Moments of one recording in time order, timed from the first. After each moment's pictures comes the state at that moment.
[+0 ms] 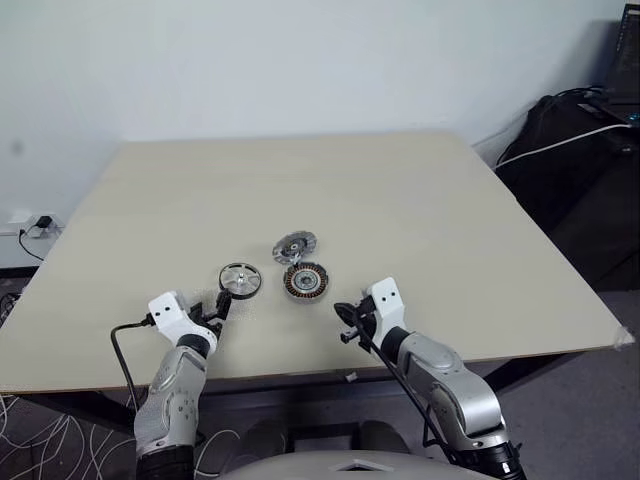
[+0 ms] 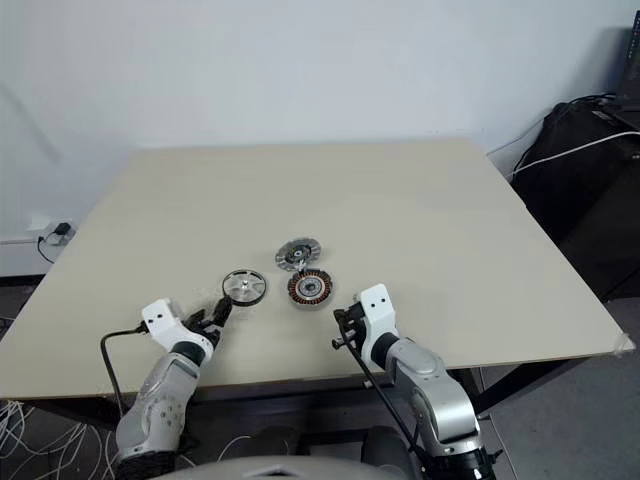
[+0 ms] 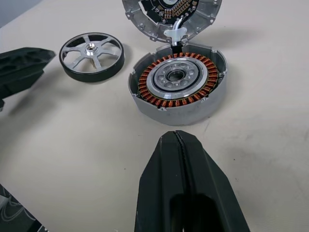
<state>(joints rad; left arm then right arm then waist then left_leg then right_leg) 0.10 0.00 0.27 0.00 -0.49 0.36 -0.12 0.10 -0.15 0.19 -0.33 0.21 0.66 0.41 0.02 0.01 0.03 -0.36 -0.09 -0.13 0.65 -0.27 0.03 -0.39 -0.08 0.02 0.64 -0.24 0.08</state>
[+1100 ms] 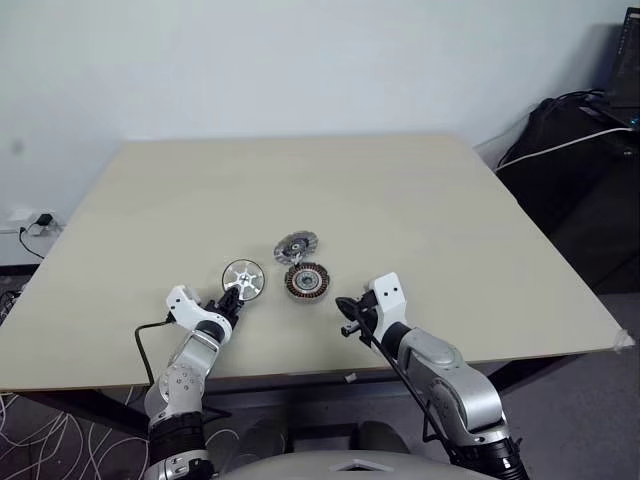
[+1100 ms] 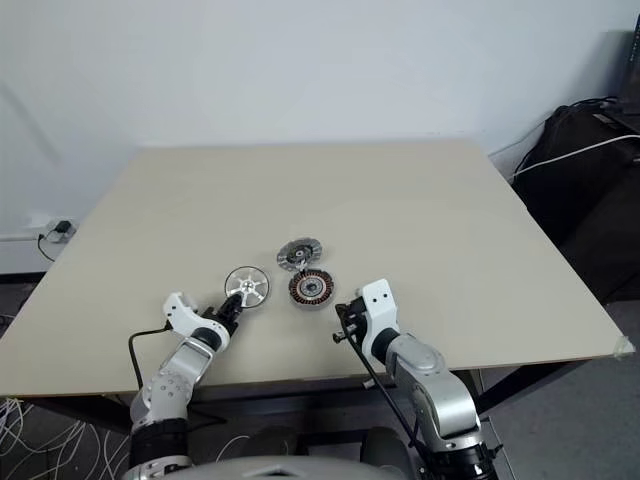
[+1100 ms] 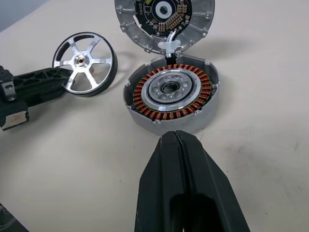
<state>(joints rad) -0.02 -0.08 0.40 0.11 -0.73 0.55 -0.09 0.08 -0.16 0.18 -0.33 0.24 0.66 0.37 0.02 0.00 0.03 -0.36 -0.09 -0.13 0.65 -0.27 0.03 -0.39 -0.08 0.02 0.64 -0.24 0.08</state>
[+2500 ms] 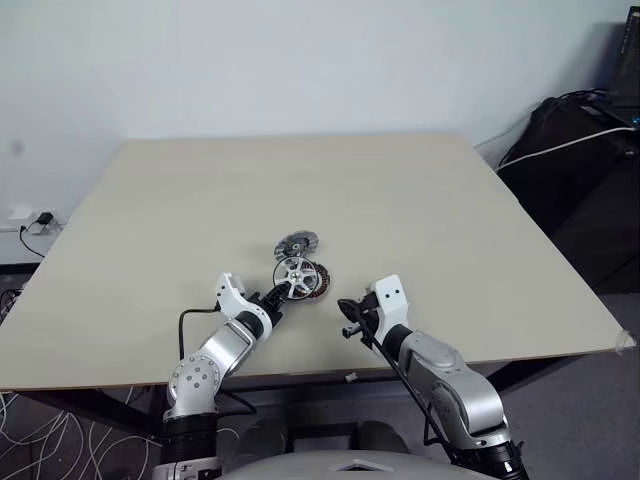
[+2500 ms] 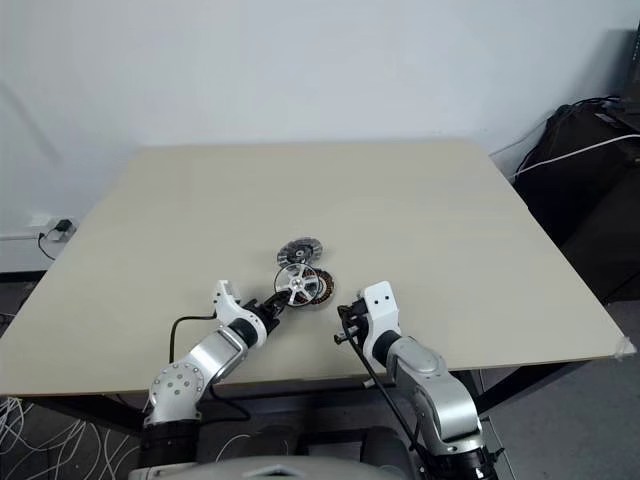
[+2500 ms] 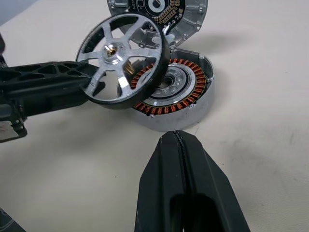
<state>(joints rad) -0.01 -0.07 0.15 -0.05 -1.11 0.75 0.20 0.10 -0.16 0.18 -0.33 0.25 0.66 0.34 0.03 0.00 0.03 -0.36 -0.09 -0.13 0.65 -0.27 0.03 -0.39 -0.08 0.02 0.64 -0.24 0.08</state>
